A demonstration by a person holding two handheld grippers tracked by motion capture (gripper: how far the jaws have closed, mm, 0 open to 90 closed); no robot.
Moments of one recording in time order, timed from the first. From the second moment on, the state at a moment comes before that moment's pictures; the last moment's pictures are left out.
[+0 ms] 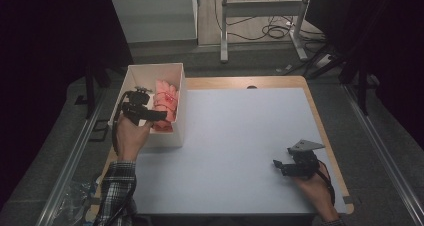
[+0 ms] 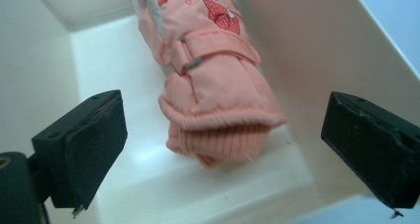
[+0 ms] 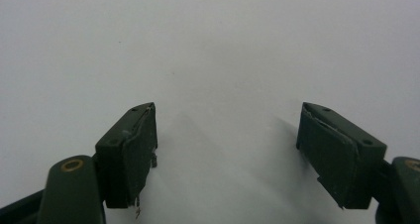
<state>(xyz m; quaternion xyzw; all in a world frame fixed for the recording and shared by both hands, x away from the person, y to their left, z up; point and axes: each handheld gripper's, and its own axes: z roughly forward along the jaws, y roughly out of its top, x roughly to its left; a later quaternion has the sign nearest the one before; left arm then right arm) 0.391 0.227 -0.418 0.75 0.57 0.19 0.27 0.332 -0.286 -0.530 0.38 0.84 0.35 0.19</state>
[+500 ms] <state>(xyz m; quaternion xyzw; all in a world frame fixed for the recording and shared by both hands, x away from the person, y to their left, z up) 0.346 0.217 -0.427 0.76 0.54 0.20 0.30 0.332 -0.286 -0.530 0.38 0.84 0.35 0.19</state>
